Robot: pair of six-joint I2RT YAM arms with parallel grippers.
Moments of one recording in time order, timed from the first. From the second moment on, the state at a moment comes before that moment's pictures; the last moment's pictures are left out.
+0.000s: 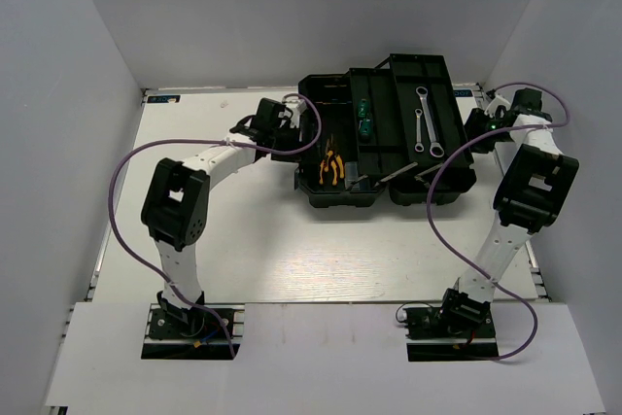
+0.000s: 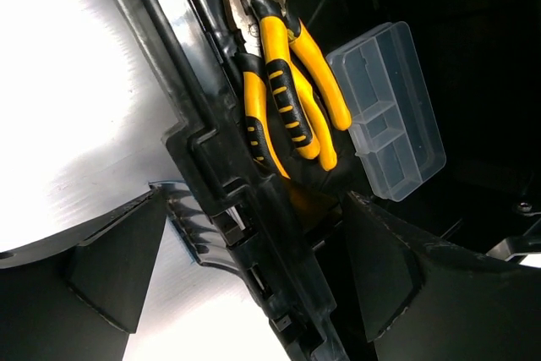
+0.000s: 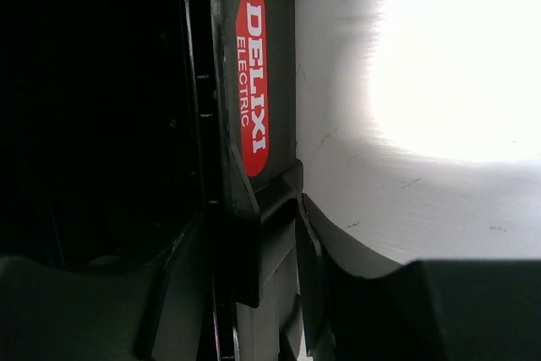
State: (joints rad) left arm -0.45 1.93 1.42 -0.28 0.33 -0.28; right arm -0.35 2.07 1.65 -0.66 -0.65 -0.06
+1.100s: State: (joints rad) left arm -0.45 1.96 1.46 -0.30 0.34 -0.28; right arm -0.20 1.72 1.70 -0.81 -0.36 -0.23
